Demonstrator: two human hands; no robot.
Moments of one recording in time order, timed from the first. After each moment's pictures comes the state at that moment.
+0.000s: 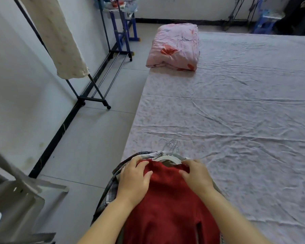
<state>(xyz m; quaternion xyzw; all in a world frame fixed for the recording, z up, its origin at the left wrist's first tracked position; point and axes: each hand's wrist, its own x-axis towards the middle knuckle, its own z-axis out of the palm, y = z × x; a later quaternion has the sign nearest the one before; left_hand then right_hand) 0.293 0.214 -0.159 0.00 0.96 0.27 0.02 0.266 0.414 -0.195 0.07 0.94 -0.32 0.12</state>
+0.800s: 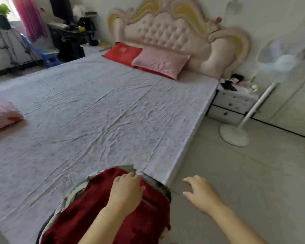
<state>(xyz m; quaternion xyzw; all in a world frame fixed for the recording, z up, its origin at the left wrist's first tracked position) 0.399 0.299 -0.099 0.62 0.78 0.06 0.12 0.613 0.387 -0.104 0.52 0.82 -0.22 0.02</state>
